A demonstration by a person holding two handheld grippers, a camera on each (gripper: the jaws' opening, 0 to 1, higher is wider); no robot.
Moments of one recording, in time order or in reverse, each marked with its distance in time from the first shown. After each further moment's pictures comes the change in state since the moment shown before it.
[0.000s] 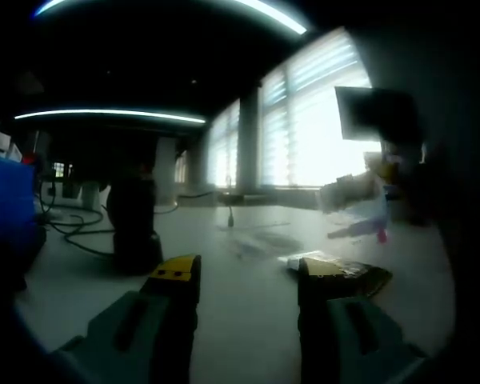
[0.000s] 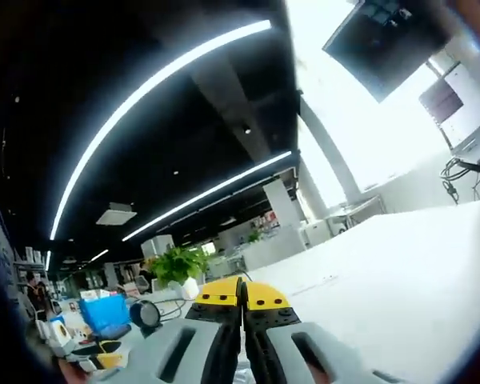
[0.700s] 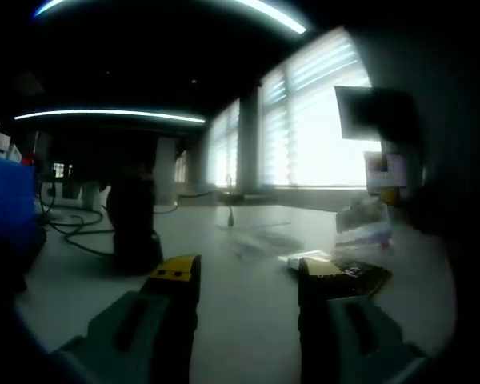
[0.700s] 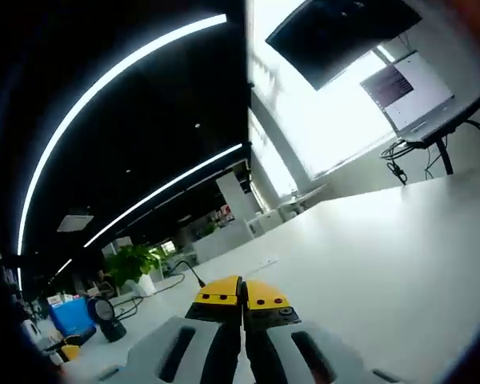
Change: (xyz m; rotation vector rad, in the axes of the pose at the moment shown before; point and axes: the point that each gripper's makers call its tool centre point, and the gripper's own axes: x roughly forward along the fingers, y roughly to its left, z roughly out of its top) left arm 0.000 -0.001 0.000 0.003 0.003 0.001; right arm -0.027 -0.098 -0.027 0.046 0.043 -0.250
